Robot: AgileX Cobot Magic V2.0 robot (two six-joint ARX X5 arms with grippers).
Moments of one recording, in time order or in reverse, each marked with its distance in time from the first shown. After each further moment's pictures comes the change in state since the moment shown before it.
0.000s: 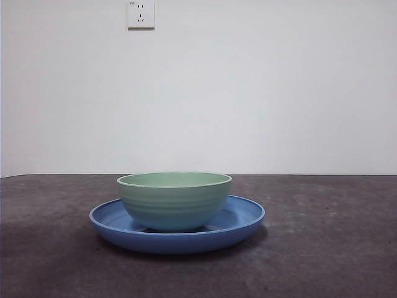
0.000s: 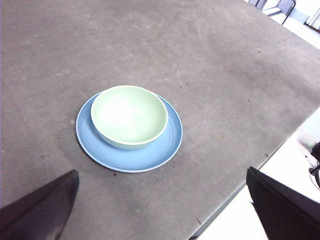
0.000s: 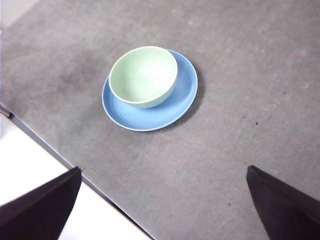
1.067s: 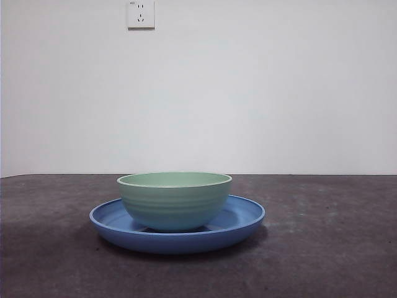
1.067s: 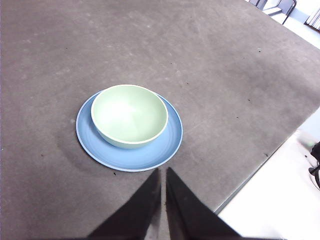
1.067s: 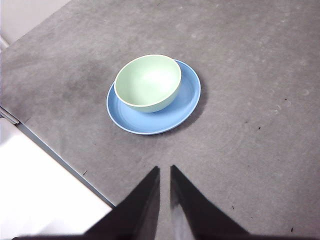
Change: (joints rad) left arm 0.000 0.000 0.000 -0.003 0.000 -0.003; right arm 0.000 -0.122 -0.076 0.027 -0.007 0.018
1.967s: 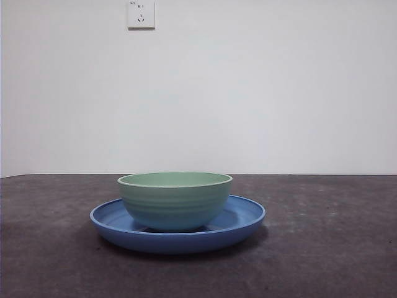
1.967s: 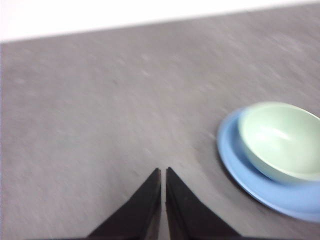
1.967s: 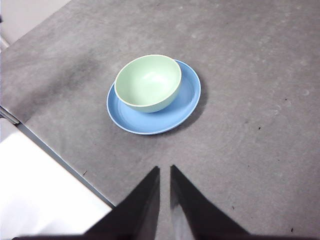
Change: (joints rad) left arm 0.550 -0.180 -0.382 0.325 -0.004 0.232; right arm 0.000 0.000 0.000 0.000 0.000 0.000
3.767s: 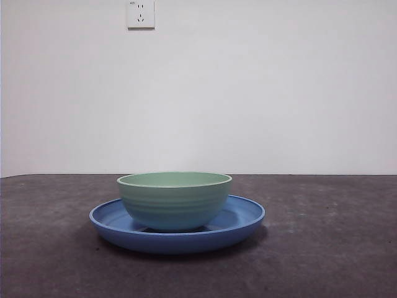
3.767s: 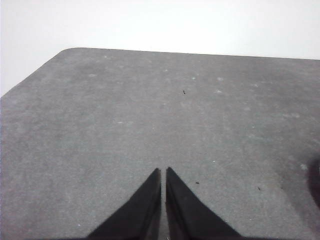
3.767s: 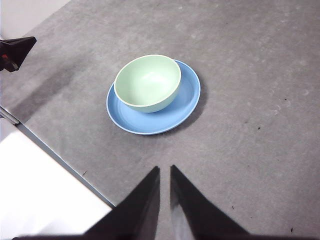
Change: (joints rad) left arm 0.181 -0.287 -0.533 0.449 -0.074 -0.100; right arm 0.000 0.000 0.000 0.000 0.000 0.000
